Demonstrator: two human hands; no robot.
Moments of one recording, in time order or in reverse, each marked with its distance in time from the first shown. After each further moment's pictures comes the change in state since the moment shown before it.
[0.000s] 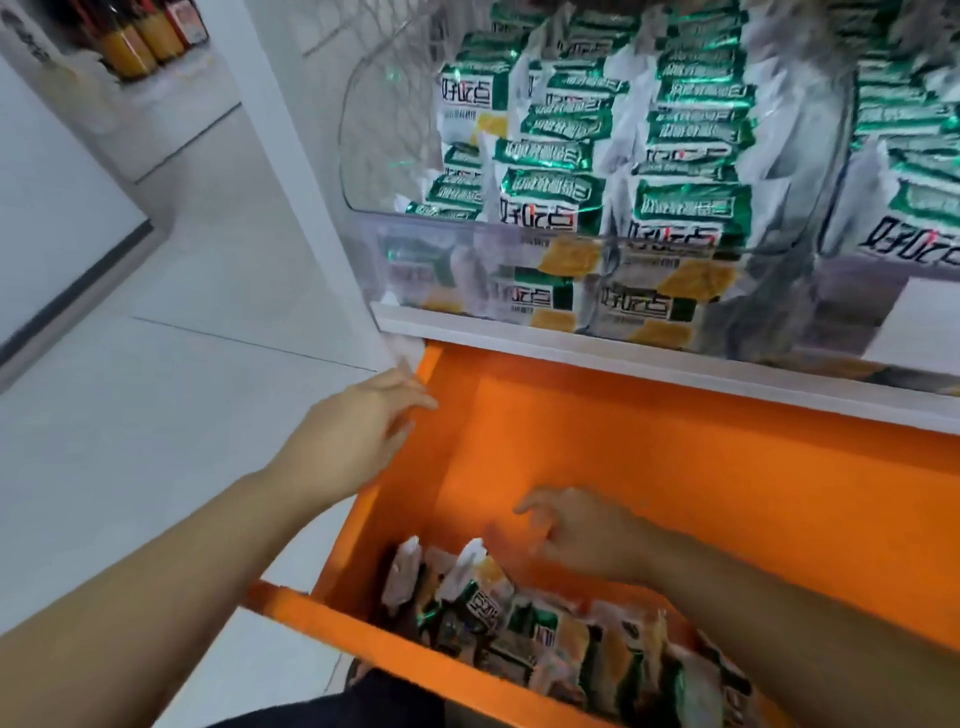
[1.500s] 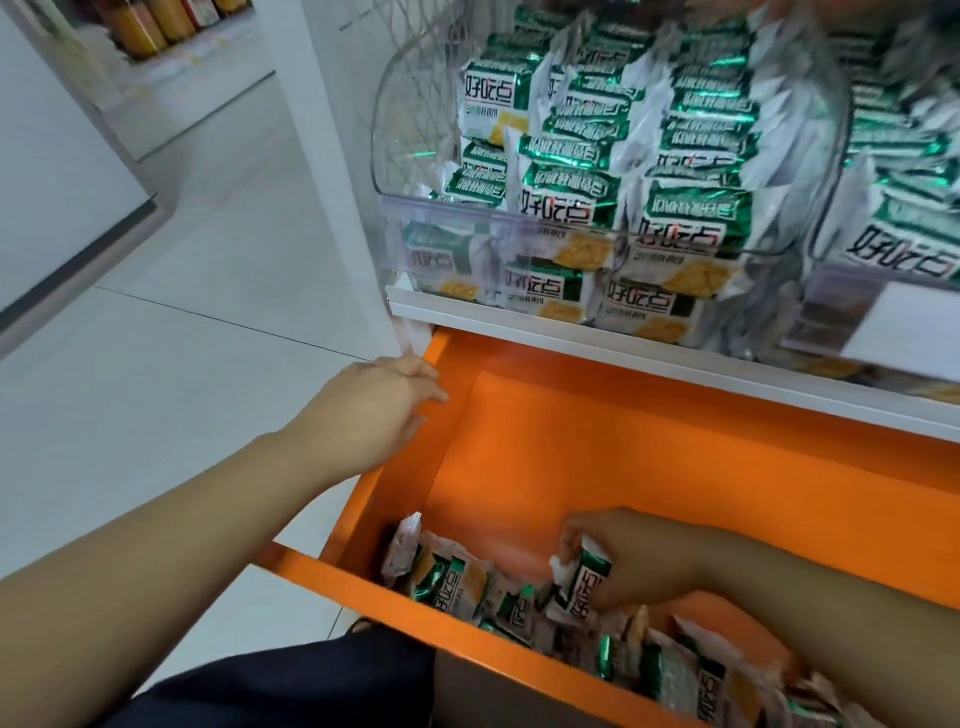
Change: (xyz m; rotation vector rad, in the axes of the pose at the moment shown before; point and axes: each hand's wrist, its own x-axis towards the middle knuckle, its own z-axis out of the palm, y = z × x) left_hand 0.000 0.015 -0.015 0.213 -0.186 0.045; right_hand -0.053 -0.001 -0.024 0.070 -0.343 0.139
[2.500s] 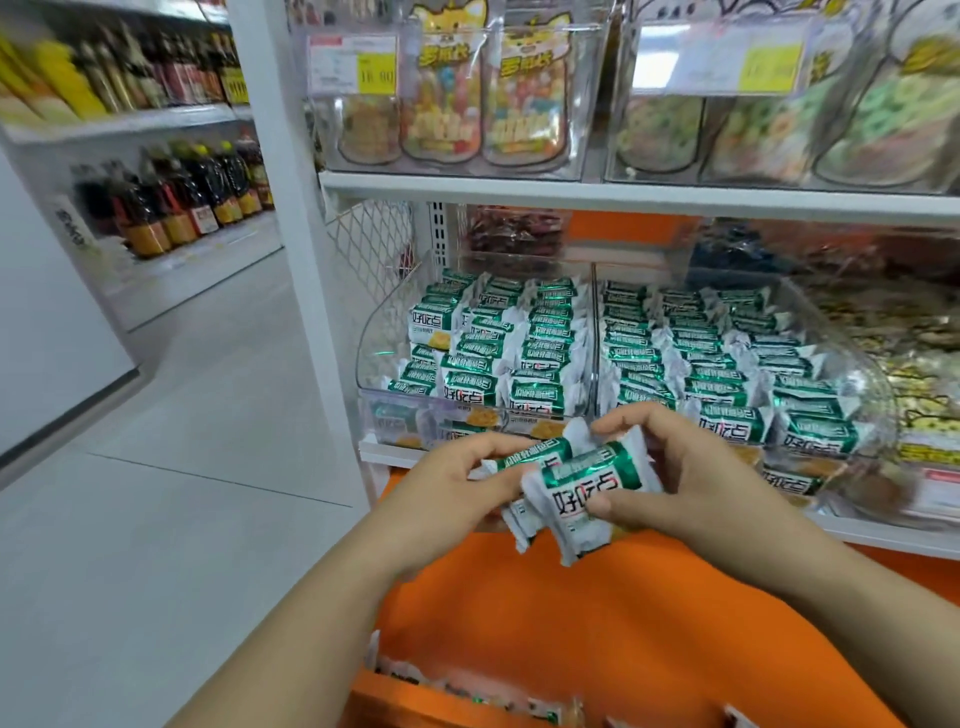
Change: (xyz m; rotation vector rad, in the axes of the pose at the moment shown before) left_hand -0.055 0.139 -0.125 -1.343 0.114 0.064; right_hand -0.220 -0.101 -0.045 0.390 0.939 -0.381
